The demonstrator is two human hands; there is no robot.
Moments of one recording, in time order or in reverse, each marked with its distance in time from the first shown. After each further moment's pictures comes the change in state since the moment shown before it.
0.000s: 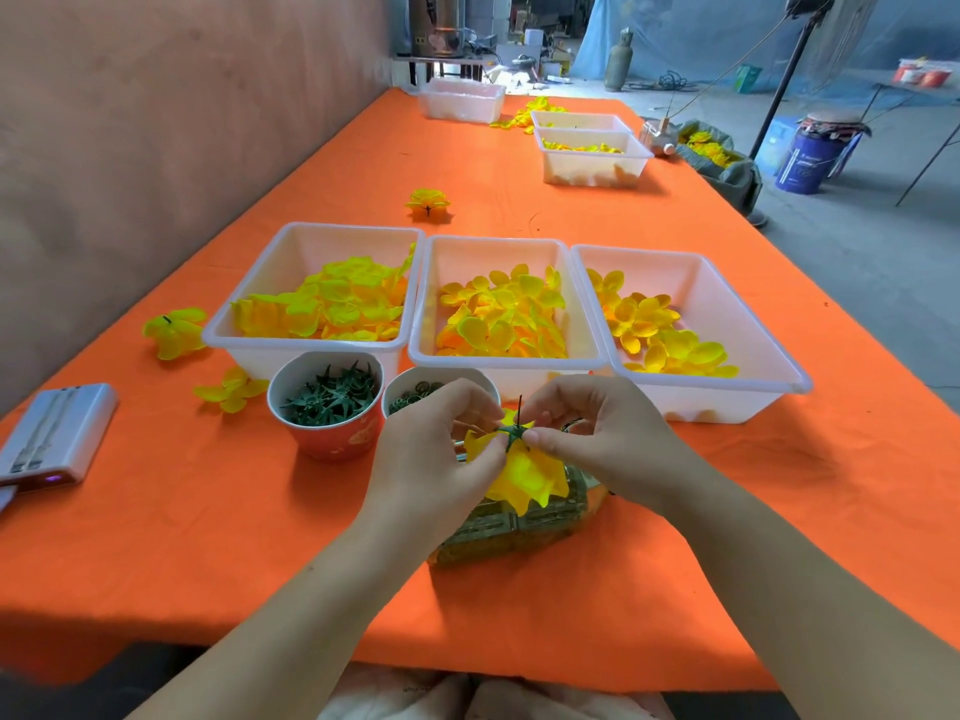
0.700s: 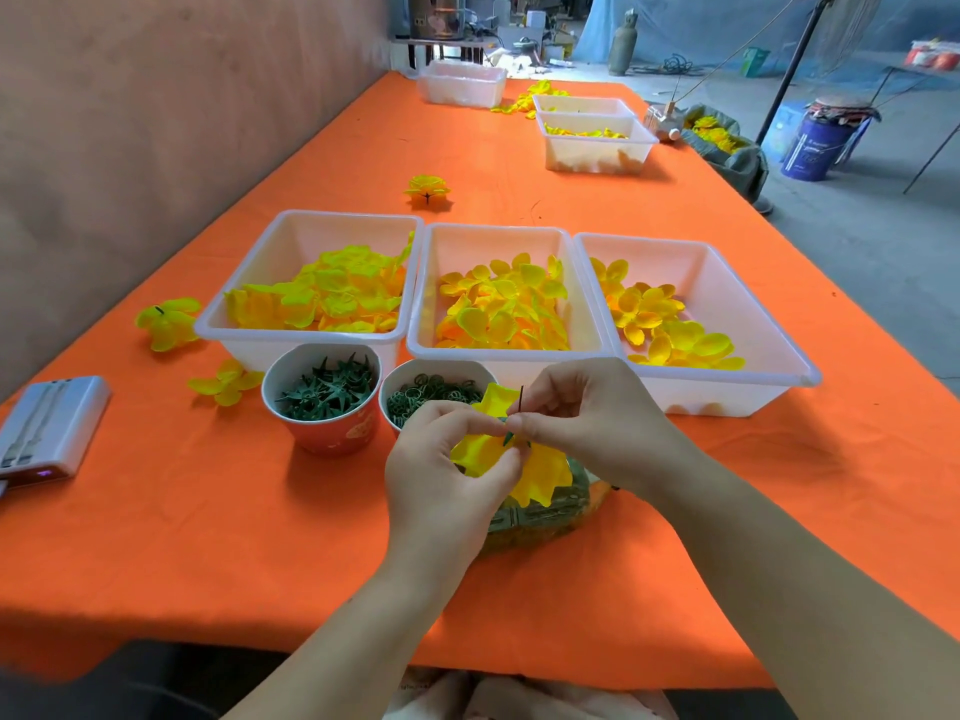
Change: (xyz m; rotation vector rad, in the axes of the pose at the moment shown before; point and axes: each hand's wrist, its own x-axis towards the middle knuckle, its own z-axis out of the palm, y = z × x) left_hand -0.015 -0.008 0.029 -0.135 0.247 -0.092; right_hand 0.011 -0.012 0.007 0.021 0.012 0.072
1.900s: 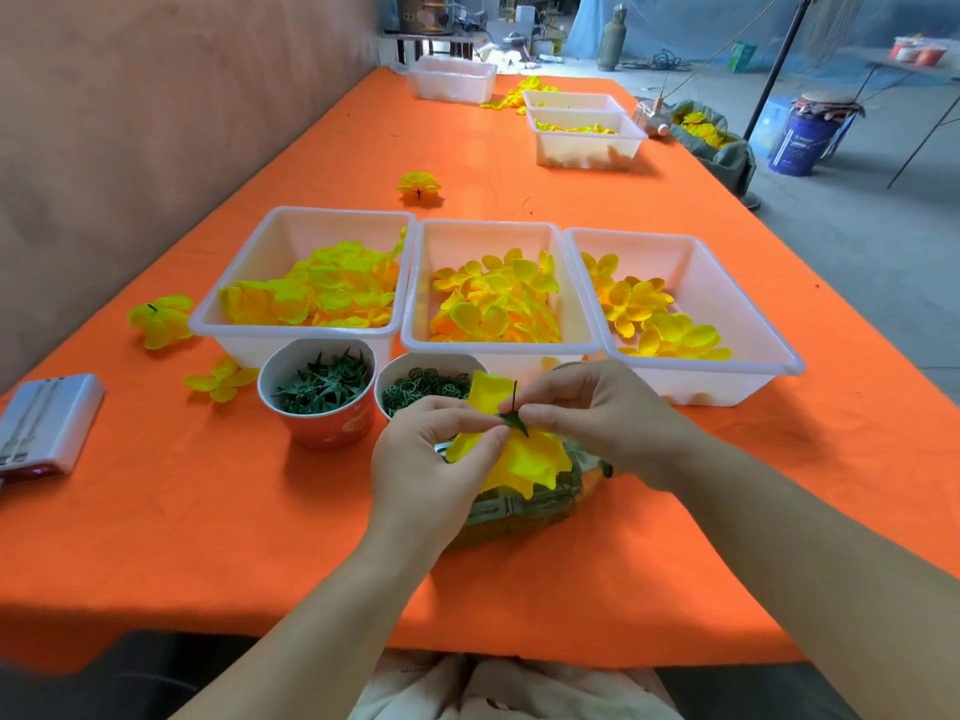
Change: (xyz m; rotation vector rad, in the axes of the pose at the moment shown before) left_hand 0.004 0.003 -0.011 -0.077 -0.082 -0.077; right_hand -0.004 0.015 -0.012 0.104 -0.132 -0.012
